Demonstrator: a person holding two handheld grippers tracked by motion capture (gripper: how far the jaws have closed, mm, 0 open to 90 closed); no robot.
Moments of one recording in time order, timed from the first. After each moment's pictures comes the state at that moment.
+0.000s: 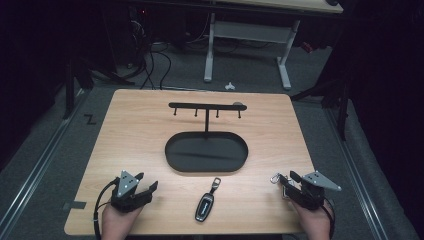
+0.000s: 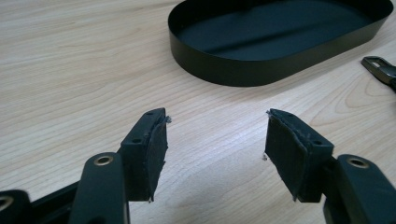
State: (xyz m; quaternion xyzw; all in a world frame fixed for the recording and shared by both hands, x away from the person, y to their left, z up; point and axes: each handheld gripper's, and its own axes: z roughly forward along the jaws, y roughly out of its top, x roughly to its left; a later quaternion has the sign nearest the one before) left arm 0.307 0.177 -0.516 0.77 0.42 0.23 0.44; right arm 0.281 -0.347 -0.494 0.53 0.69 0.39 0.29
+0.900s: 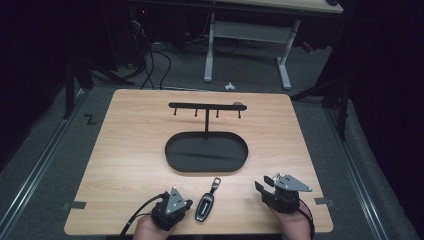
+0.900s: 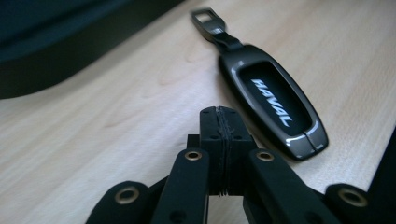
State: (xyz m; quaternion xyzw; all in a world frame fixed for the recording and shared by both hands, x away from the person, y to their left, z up) left arm 0.269 0.068 -0.521 0.87 0.28 0.13 0.38; right arm 0.278 -0.282 -0.497 0.46 0.75 0.39 0.25
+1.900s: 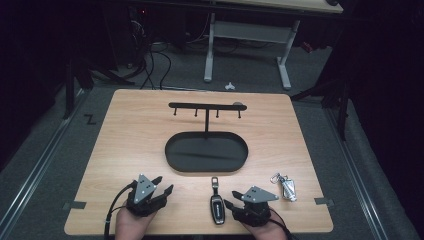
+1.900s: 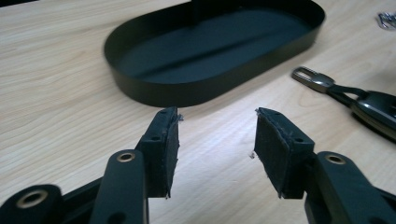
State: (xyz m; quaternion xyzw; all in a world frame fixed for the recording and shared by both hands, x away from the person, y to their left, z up) left arm 0.295 0.140 -0.506 0.78 0.38 0.22 0.45; right arm 0.259 -0.202 -0.511 0.39 0.81 0.41 0.16
